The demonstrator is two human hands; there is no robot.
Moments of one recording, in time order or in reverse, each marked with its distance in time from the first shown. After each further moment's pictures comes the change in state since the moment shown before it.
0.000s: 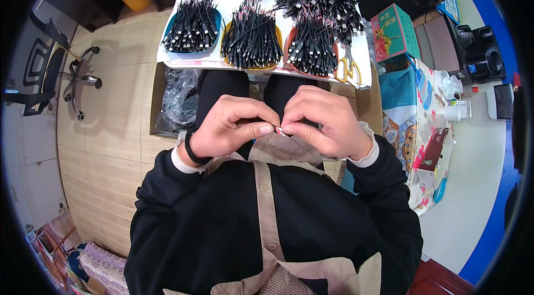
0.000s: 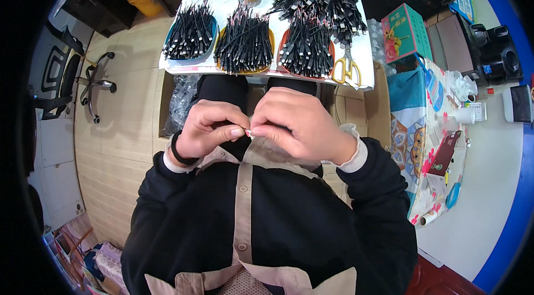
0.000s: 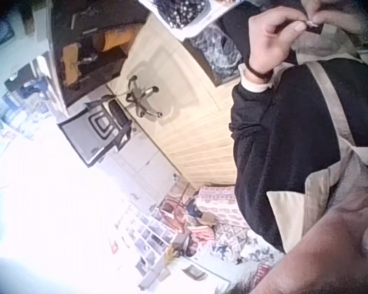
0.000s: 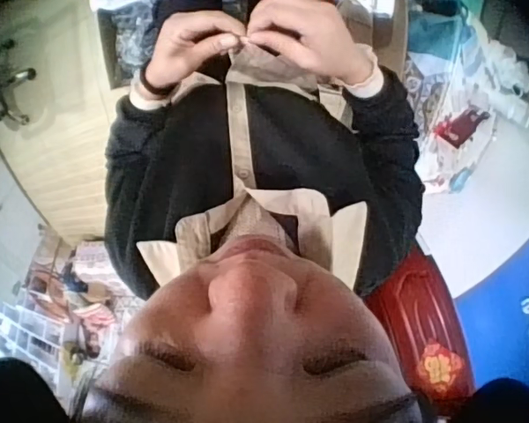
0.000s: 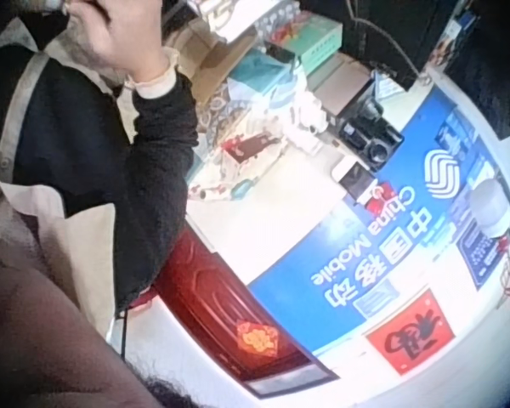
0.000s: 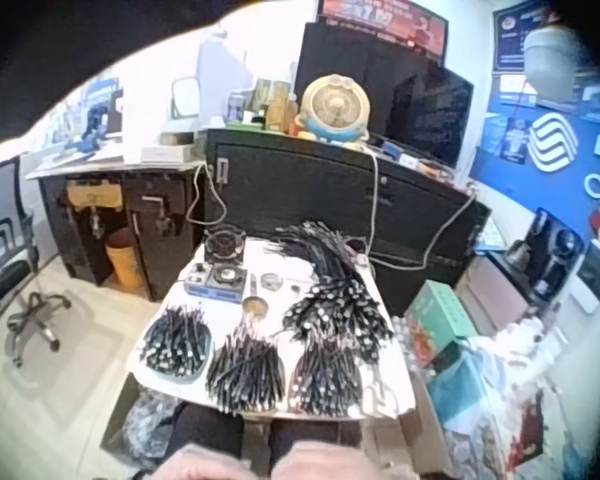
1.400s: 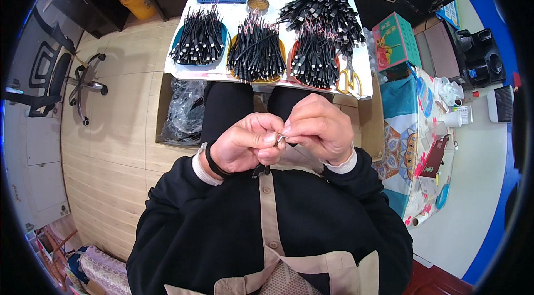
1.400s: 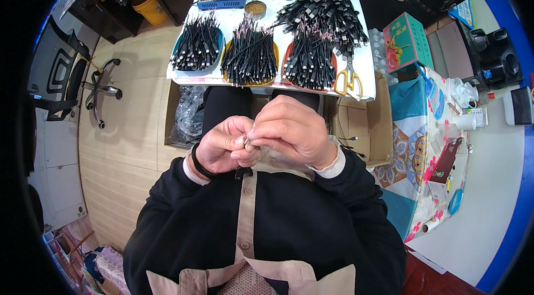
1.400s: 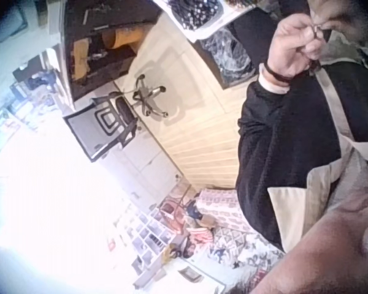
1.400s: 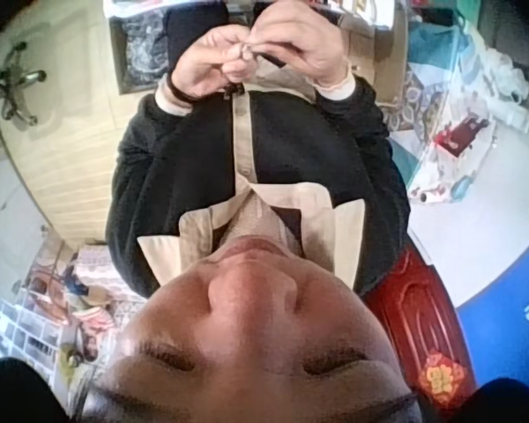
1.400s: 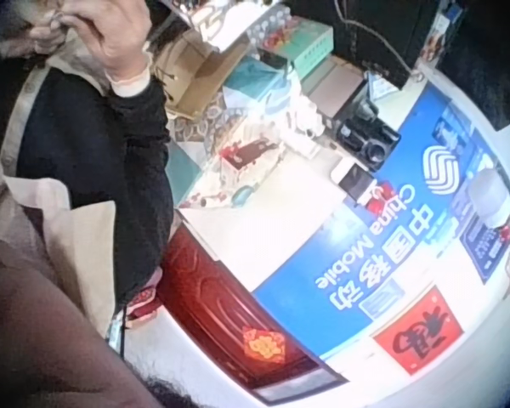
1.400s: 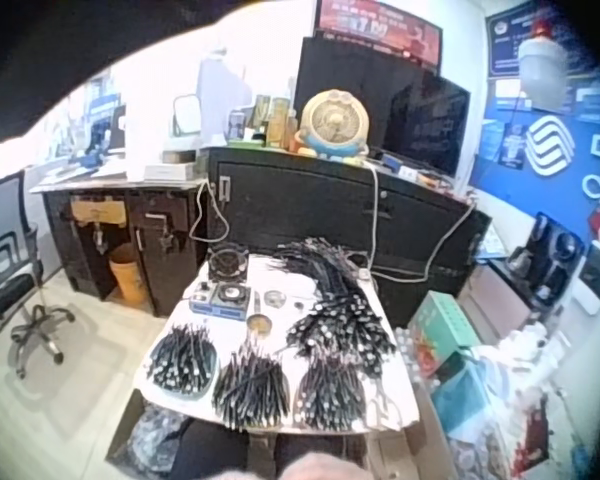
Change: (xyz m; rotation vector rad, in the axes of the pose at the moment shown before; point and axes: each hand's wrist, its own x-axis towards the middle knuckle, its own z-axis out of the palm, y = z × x) left_hand -0.006 -0.028 0.023 -1.385 -0.124 -0.291; right_hand 0.009 0.010 0.020 0.038 0.371 -0.288
